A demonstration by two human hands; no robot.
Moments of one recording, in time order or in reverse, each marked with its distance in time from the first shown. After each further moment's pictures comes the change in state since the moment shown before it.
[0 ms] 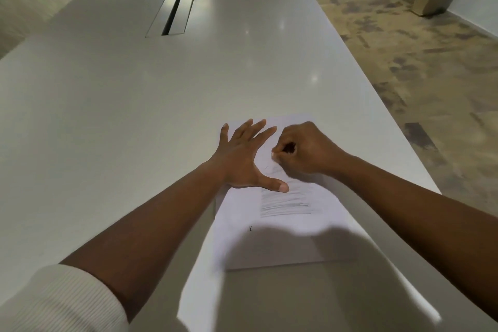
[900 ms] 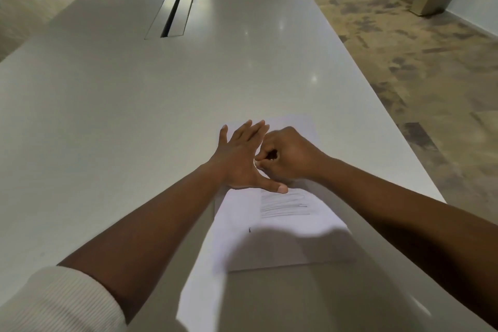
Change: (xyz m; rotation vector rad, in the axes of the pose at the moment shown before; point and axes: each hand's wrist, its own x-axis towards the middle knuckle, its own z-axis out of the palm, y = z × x) left_hand 0.003 -0.001 0.003 0.021 0.014 0.006; right_hand 0.008 -0.014 0.019 0.034 -0.059 -0.027
